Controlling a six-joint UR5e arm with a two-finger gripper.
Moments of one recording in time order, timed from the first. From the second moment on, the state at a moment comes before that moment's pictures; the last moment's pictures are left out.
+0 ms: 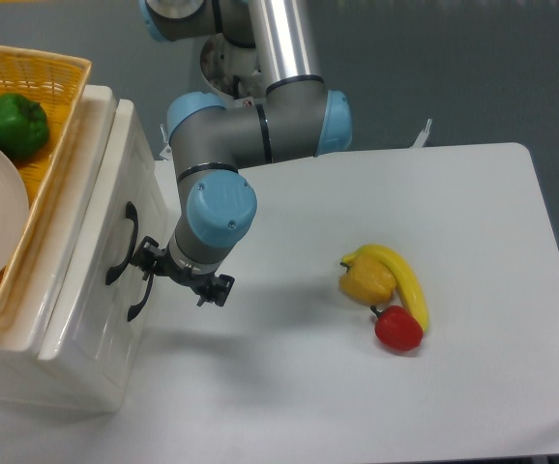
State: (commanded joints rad) arm 2.23 -1.97 -1.56 -1.31 1.23 0.58
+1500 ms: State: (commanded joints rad) arm 2.60 -1.87 -1.52 -1.28 1.53 1.22
